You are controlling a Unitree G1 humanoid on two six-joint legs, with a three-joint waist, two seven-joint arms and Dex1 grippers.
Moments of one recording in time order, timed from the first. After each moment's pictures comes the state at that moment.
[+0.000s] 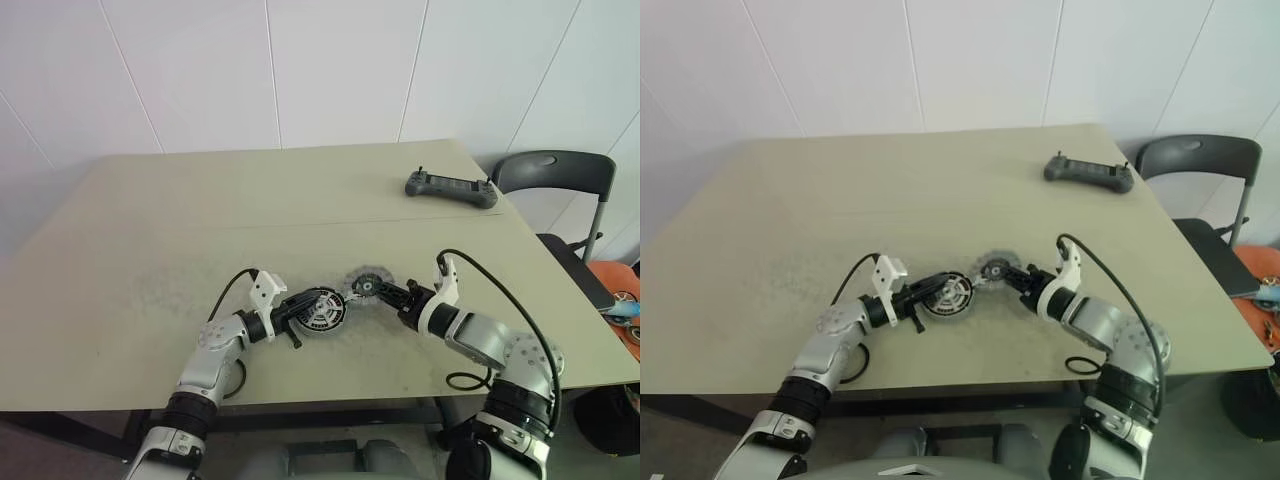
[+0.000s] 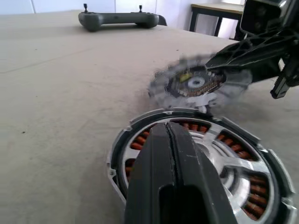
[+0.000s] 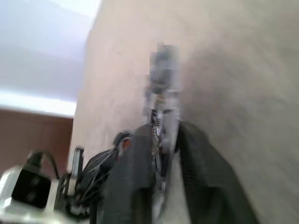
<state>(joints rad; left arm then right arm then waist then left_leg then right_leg) -0.25 0.21 -0.14 0.36 -0.25 -0.06 -0.84 -0.33 -0.11 -0.52 -0.11 1.00 1.37 0.04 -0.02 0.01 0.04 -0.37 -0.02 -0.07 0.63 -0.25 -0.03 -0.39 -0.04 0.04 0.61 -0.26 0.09</state>
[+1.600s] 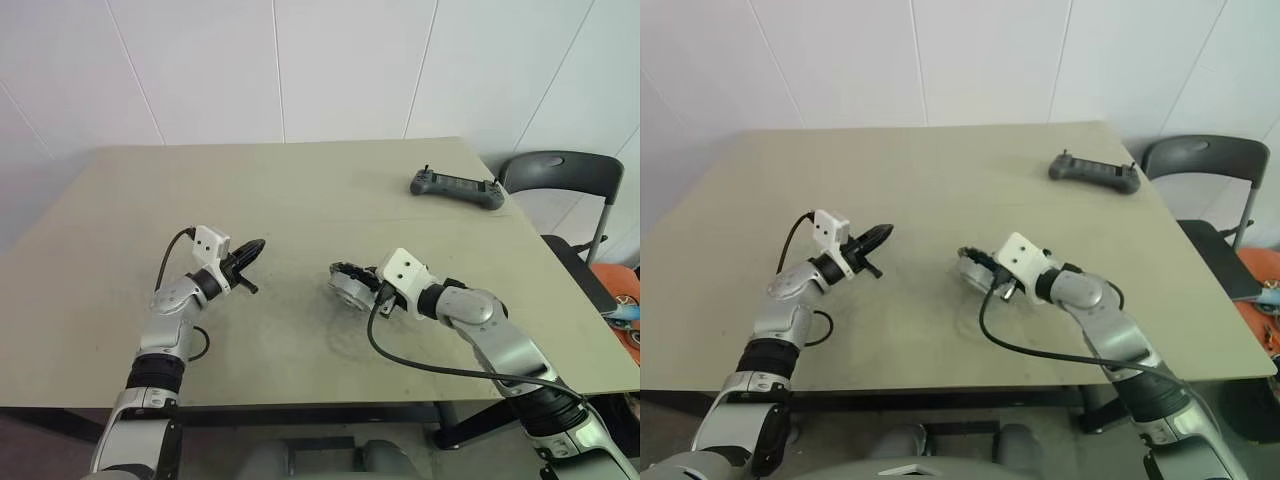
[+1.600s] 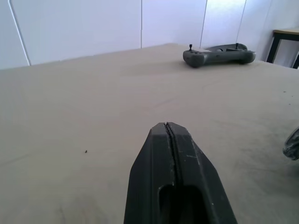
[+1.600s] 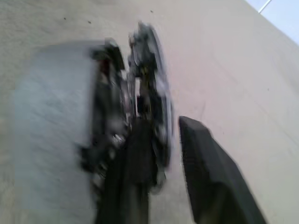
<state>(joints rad) -0.44 0.34 0.09 0.55 -0.31 -0.07 -0.78 -0.28 -0.58 0.27 -0.19 0.09 0.43 0.59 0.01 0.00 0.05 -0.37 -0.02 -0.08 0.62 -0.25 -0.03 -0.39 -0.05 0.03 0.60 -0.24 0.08</state>
